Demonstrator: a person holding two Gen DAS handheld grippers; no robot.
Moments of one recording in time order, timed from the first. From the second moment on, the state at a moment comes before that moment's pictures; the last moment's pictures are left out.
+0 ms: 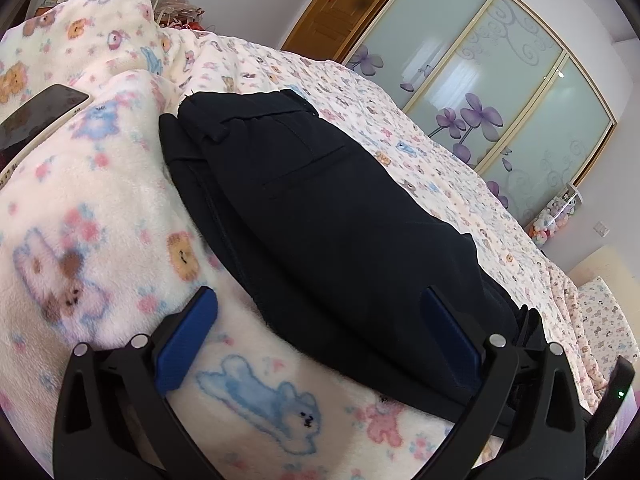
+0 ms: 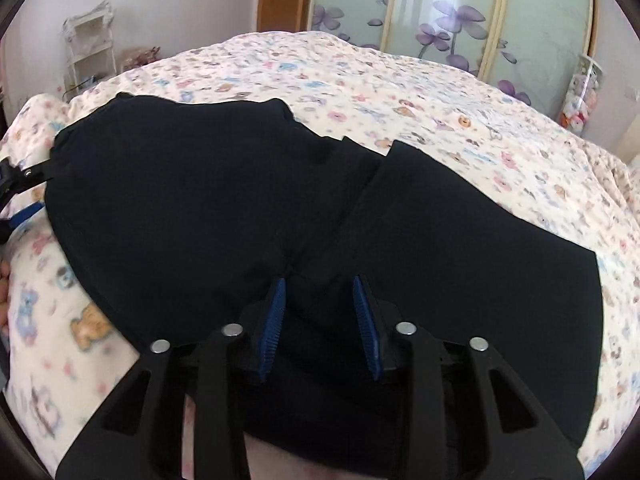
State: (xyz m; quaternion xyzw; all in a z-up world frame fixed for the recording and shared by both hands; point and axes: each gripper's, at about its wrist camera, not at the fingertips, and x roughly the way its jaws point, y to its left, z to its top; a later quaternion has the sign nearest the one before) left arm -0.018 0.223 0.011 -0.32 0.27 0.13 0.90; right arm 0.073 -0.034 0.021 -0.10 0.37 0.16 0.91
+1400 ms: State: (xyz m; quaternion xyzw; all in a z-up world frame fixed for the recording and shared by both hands) left arm -0.023 0.229 0.014 -0.34 0.25 0.11 0.90; right arm 0.052 -0.021 0.048 -0.06 0.34 0.22 0.91
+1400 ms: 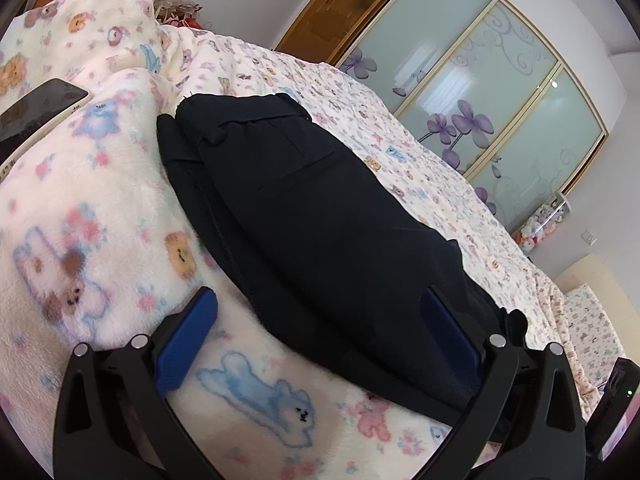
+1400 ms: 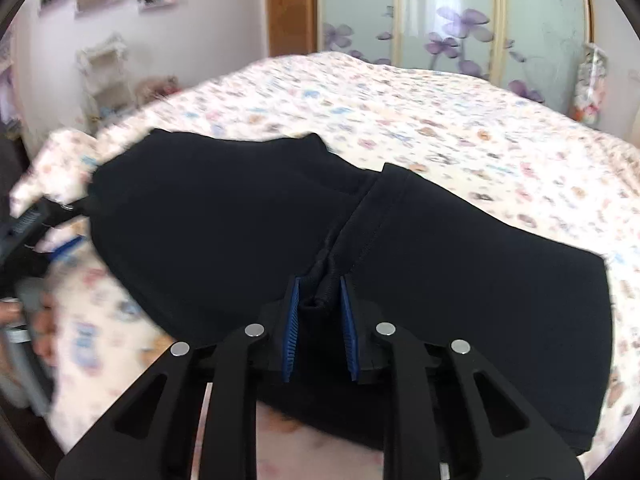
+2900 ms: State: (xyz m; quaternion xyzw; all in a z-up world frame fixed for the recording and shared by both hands) left arm 0.006 0.282 0.023 -0.50 0.21 -0.06 0.84; right arm 0.053 -0.230 0.010 0.33 0.25 0.40 0.82
